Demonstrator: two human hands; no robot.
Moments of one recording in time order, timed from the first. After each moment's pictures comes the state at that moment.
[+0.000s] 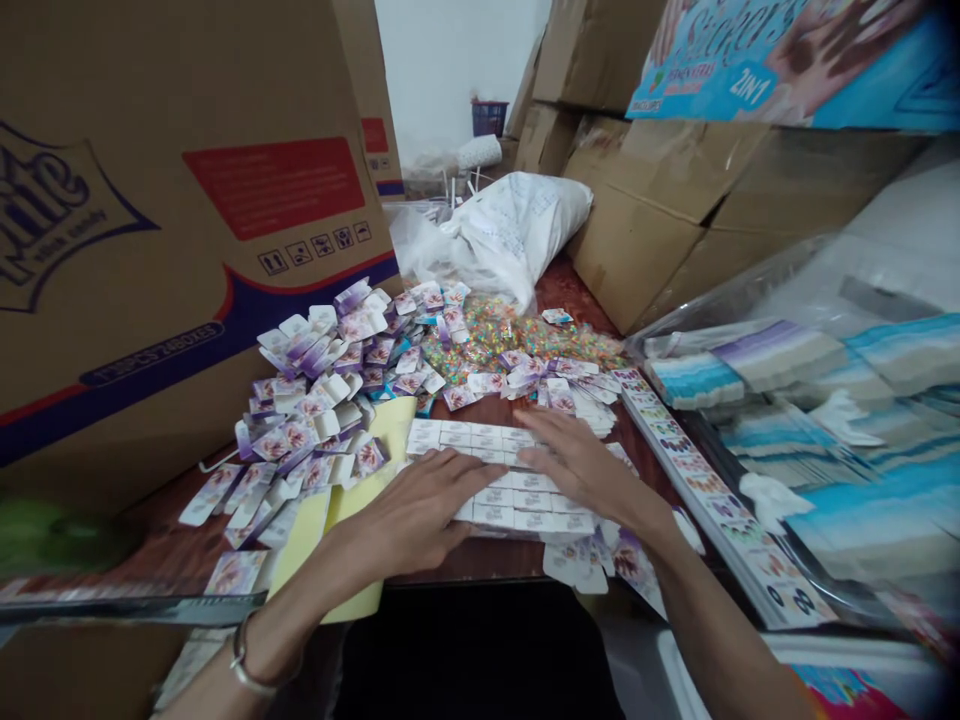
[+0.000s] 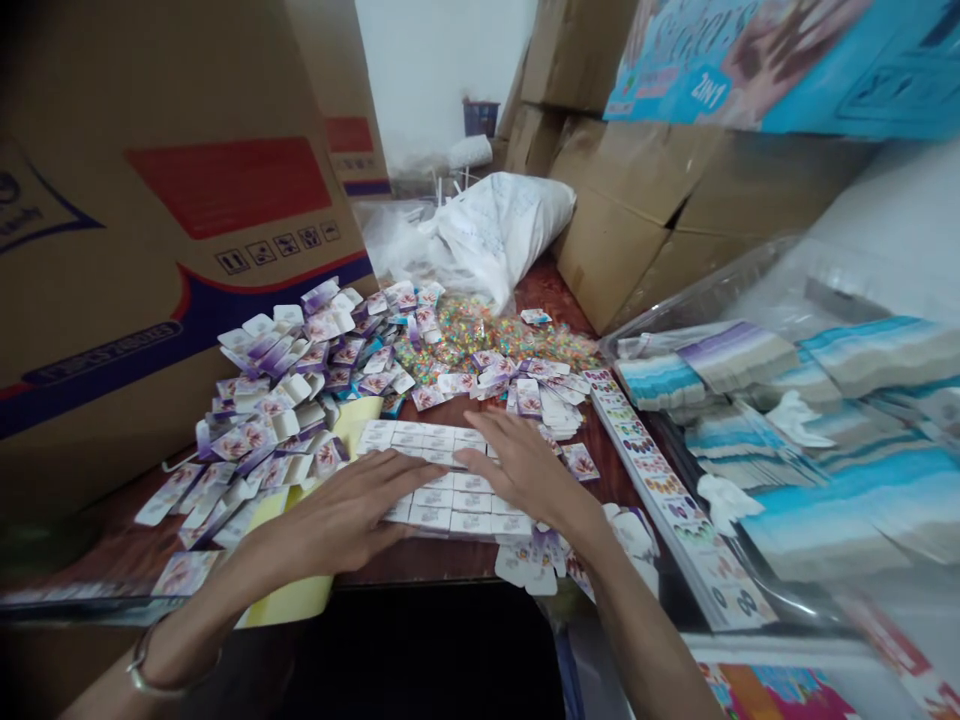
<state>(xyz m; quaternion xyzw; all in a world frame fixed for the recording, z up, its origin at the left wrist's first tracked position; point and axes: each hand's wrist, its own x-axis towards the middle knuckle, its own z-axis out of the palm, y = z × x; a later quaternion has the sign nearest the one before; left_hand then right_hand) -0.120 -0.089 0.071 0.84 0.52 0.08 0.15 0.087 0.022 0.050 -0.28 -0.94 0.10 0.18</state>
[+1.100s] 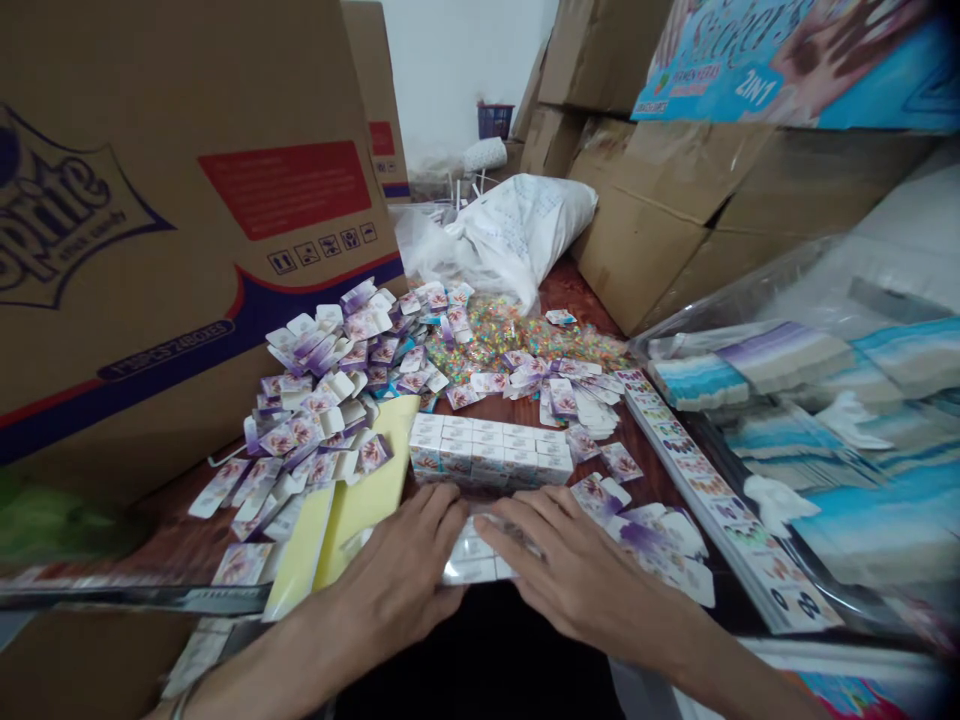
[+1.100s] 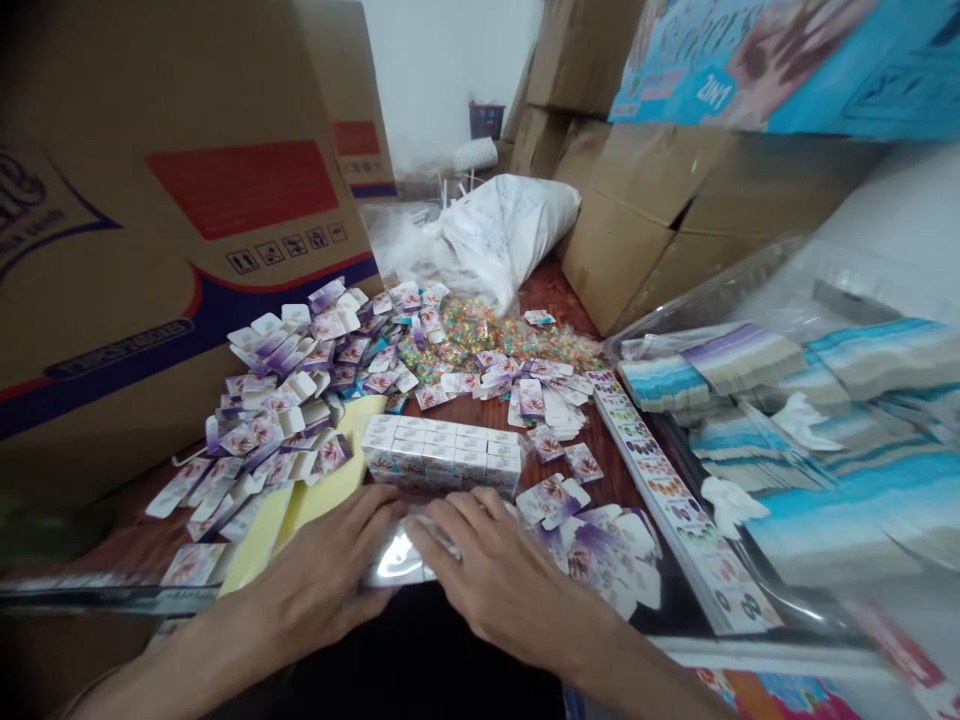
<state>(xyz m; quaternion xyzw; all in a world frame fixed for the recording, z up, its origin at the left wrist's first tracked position) -0.104 -0.133 0.064 0.79 0.60 0.05 0.11 0.090 -0.063 0.064 -0.11 -0.99 -0.03 0.11</state>
